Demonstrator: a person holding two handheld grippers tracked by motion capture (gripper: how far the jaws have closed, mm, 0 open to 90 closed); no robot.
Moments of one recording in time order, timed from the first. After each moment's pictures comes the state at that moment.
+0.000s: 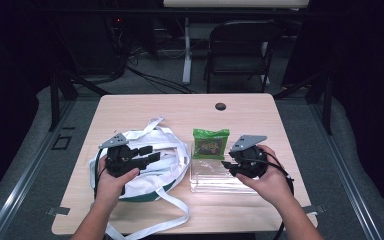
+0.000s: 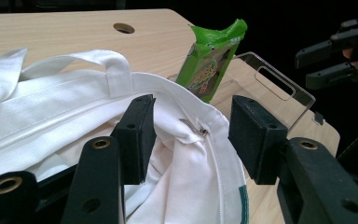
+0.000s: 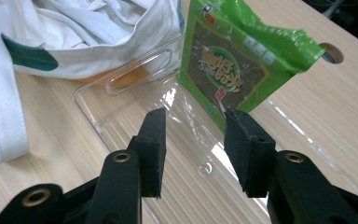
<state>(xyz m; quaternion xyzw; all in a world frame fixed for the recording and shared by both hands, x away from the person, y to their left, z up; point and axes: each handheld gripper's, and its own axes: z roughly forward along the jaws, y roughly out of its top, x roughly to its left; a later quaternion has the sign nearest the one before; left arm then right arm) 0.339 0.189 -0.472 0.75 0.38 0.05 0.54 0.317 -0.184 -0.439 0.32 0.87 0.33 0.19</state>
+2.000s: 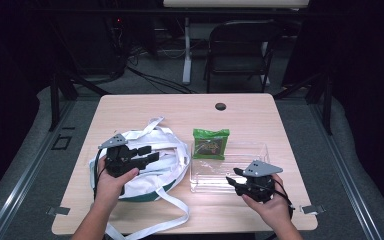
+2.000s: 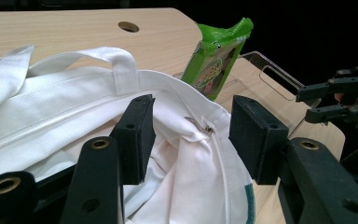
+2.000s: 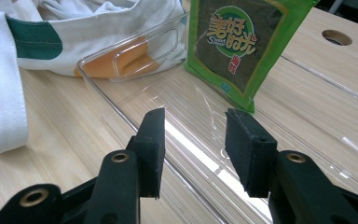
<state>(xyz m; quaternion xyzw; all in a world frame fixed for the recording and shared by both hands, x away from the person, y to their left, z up) 0.340 0.191 -0.474 0.75 0.39 0.06 0.54 0.281 -0.211 -0.504 0.34 0.82 0.41 0.20</state>
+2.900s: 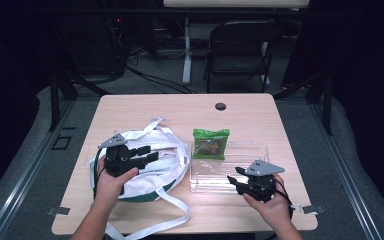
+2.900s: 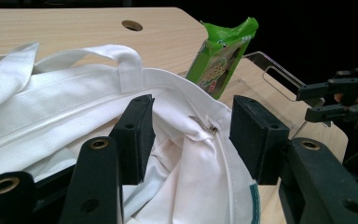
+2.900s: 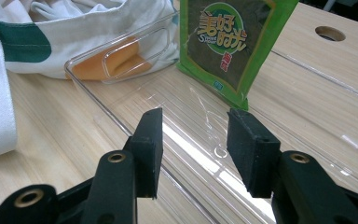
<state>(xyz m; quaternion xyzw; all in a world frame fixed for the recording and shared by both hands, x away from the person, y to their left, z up) 0.342 0.194 -0.476 0.75 0.39 0.06 0.53 0.285 -0.215 -0.509 0.36 0.81 0.42 0.20</state>
